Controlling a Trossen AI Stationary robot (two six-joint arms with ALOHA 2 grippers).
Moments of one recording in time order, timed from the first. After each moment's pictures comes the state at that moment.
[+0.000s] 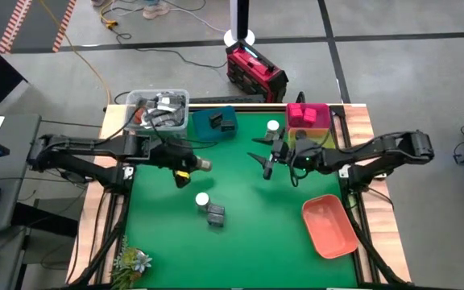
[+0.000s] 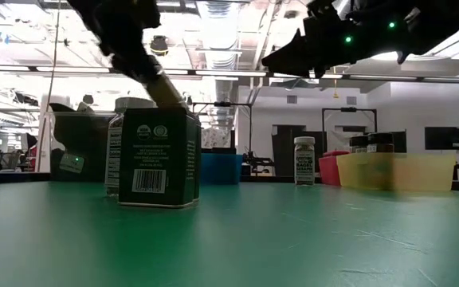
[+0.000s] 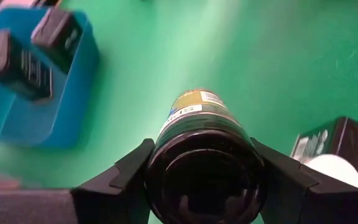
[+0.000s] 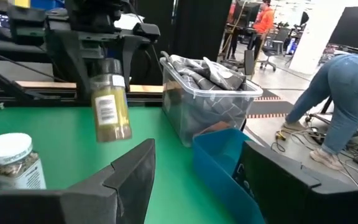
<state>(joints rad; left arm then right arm) 0.06 1.12 0.93 -0.58 -0.18 -0.18 -0.07 1.32 0.57 0.68 0.31 -0.15</state>
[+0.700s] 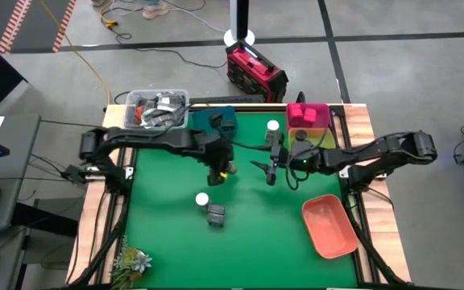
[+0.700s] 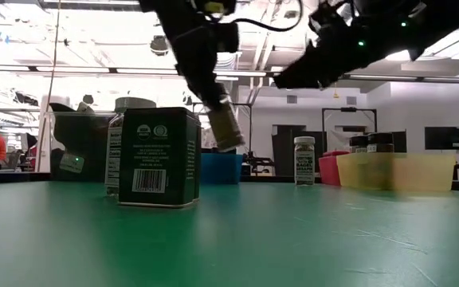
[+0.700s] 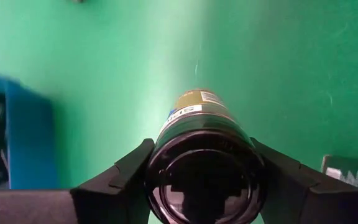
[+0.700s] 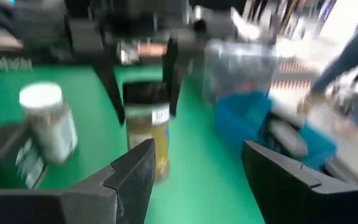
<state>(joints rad) 0.11 1.71 1.43 -0.73 -0.06 0.07 -0.05 1.26 0.57 0.44 0.26 -0.08</state>
